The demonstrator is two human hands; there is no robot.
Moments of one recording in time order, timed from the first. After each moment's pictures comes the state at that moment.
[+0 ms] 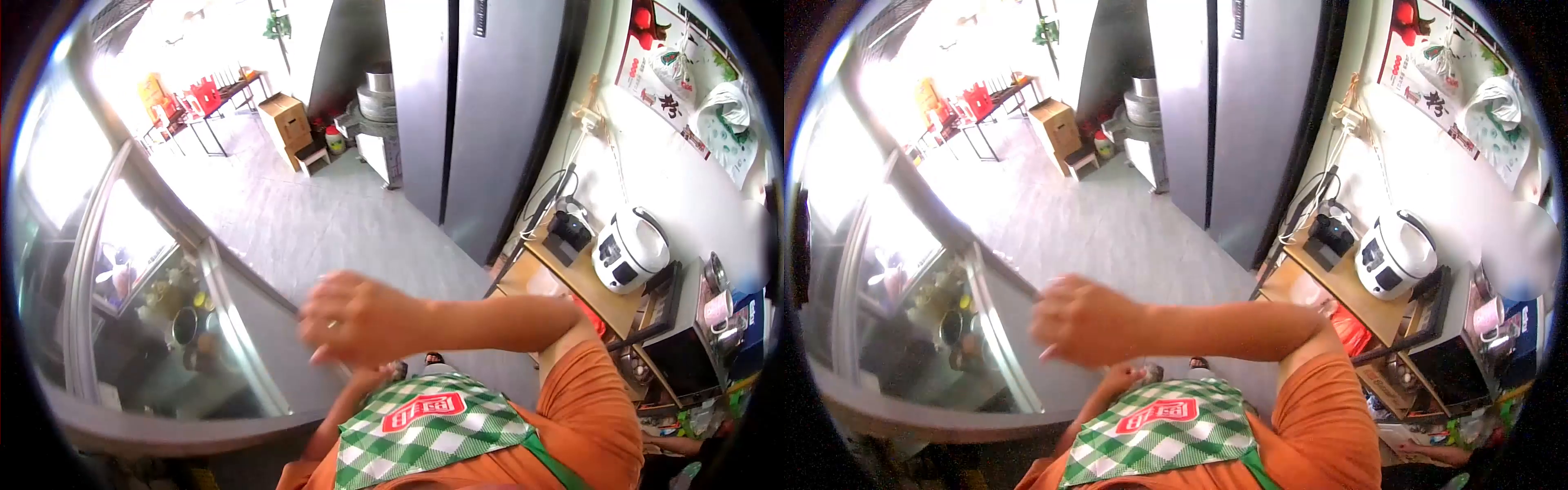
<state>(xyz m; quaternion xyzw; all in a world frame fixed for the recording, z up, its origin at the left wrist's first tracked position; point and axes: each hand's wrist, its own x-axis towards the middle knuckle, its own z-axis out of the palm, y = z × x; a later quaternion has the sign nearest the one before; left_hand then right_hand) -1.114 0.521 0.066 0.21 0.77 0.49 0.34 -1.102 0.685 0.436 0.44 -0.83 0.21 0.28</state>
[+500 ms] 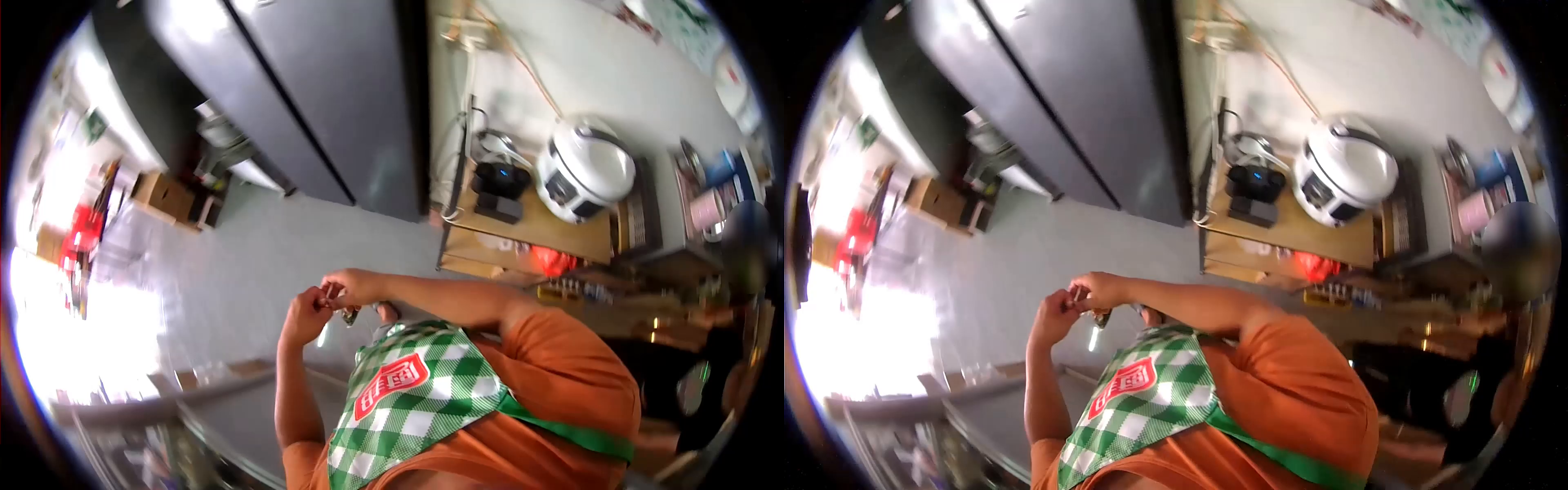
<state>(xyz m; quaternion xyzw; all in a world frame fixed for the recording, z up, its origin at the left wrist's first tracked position) -1.355 0.819 0.257 0.47 0.78 0.32 0.27 -1.232 0.981 0.209 -0.03 -0.71 0.70 0.00</state>
